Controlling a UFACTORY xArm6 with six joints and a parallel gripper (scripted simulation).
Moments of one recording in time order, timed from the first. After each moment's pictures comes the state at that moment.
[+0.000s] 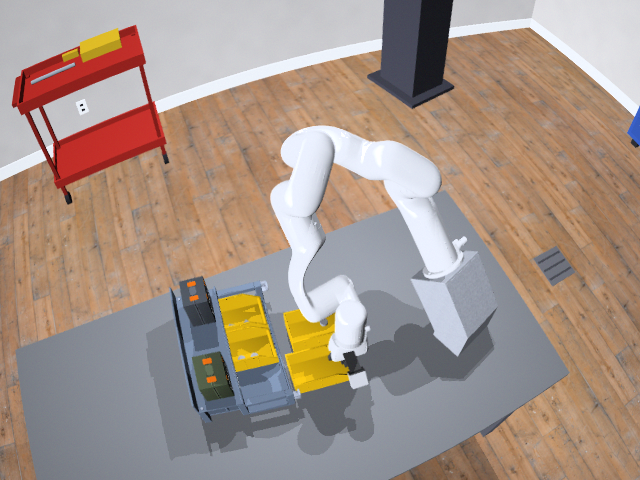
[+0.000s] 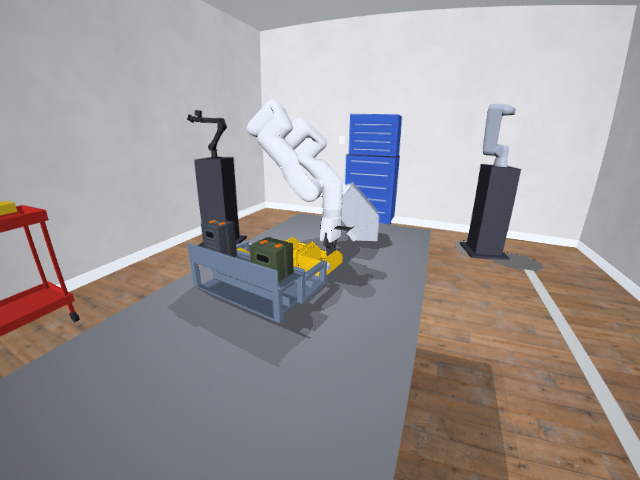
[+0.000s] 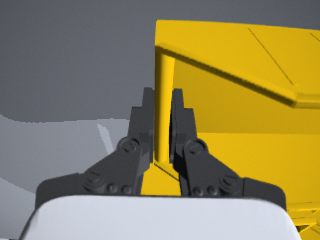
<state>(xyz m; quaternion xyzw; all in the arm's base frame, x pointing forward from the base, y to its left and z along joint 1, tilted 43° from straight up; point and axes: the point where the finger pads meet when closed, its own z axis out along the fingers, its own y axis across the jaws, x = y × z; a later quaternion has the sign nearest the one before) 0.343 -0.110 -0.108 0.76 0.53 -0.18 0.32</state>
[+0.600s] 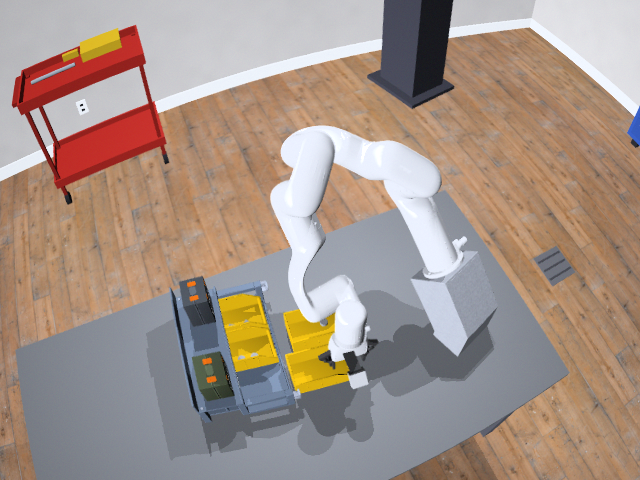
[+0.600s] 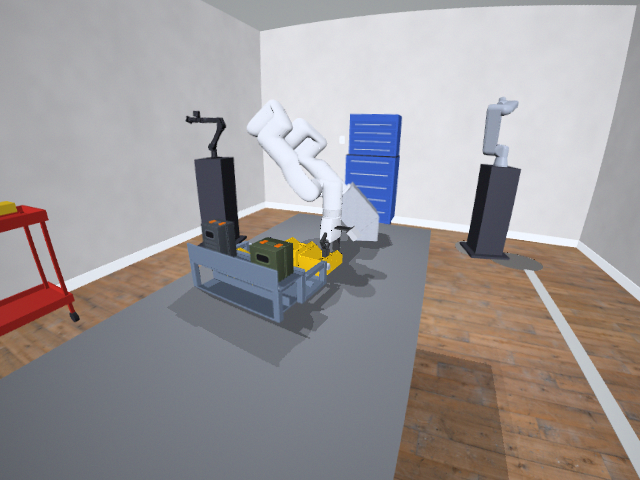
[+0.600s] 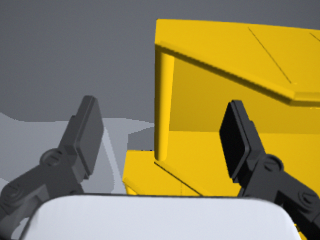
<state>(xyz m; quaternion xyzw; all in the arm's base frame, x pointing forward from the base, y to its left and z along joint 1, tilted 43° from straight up) 0.343 -0.110 -0.108 0.76 0.53 -0.18 0.32</state>
